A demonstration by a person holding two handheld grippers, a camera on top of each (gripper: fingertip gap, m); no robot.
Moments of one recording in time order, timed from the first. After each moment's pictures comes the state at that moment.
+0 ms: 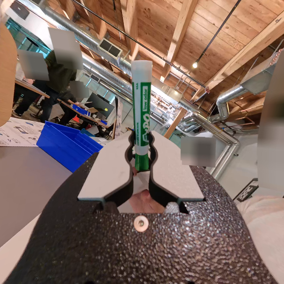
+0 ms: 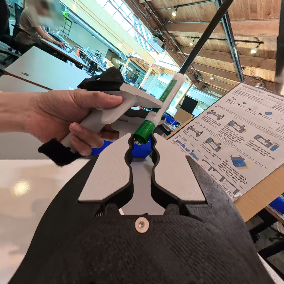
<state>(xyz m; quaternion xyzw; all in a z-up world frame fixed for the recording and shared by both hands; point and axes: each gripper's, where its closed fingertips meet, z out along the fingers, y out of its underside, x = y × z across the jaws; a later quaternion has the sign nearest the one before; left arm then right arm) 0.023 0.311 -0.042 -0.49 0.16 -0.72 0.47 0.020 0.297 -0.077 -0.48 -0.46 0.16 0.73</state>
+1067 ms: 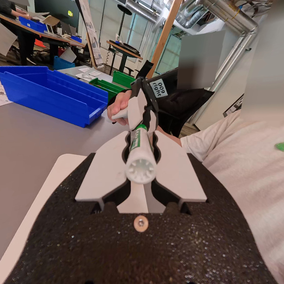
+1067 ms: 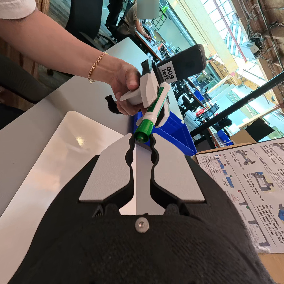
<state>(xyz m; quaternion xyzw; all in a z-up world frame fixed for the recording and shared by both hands) 0.025 0.255 -0.085 -0.56 0.44 -0.61 0.35 0.037 0.253 -0.102 -0.39 -0.66 0.21 0.60</state>
